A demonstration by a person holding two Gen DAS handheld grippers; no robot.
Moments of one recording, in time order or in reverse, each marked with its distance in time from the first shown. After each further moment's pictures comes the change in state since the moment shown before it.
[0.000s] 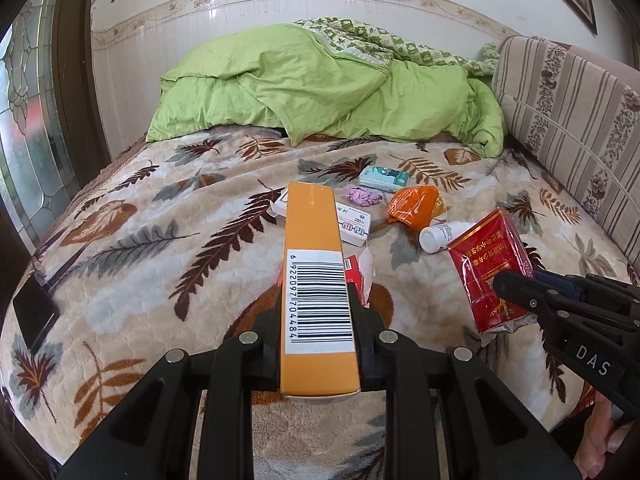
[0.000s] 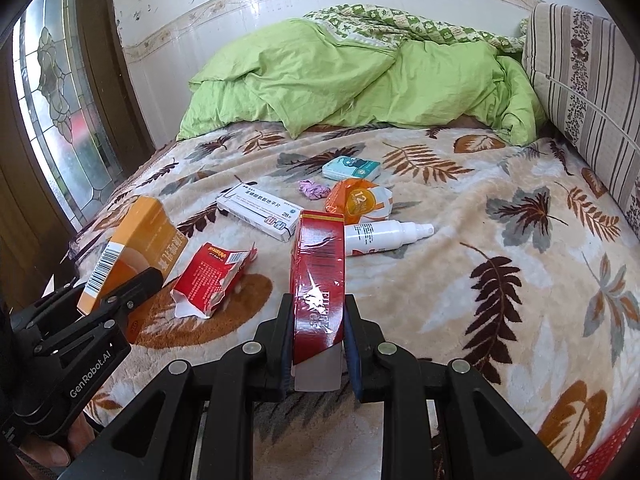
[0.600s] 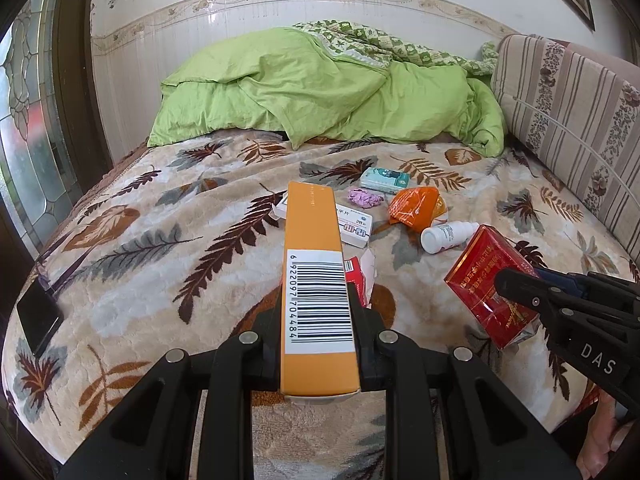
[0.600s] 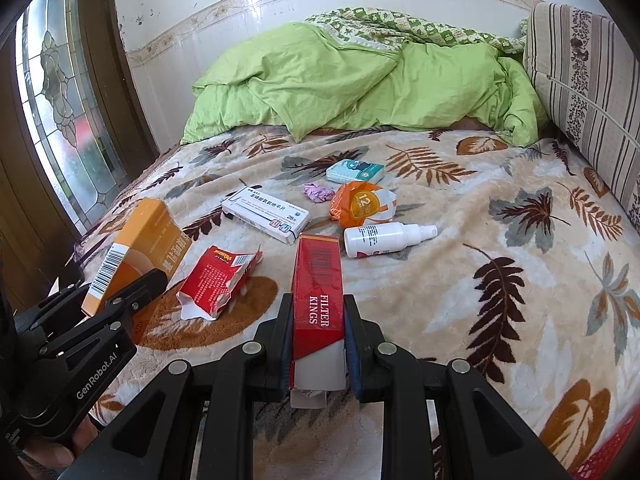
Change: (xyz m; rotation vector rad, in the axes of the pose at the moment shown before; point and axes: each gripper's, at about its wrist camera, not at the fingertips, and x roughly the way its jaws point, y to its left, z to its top) left arm -0.001 -0.001 0.001 0.003 -0.002 0.002; right arm -0.002 0.001 -0.001 0.007 -0.012 0.019
